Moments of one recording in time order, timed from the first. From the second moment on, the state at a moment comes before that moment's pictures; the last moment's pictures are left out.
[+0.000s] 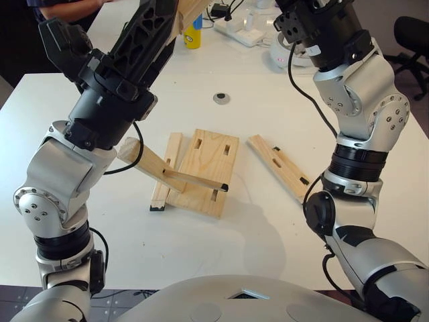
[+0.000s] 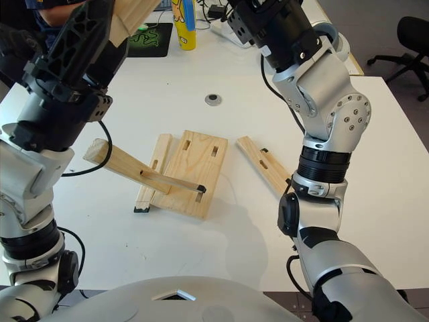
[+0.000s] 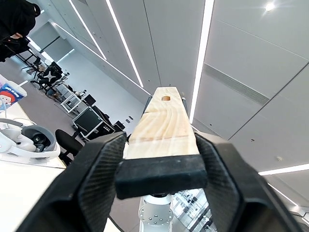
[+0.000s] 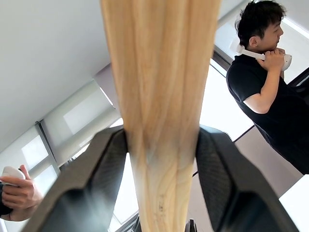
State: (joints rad) left arm -0.33 0.46 0.18 -0.64 -1.96 0.49 0.20; right arm -0.83 -0.22 -0.25 -0.03 1.85 0.82 0.06
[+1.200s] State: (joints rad) left arm -0.20 0.57 0.36 -0.51 -1.83 0.54 0.11; right arm 0.03 -0.55 -0.03 -0.43 0.76 0.36 0.97
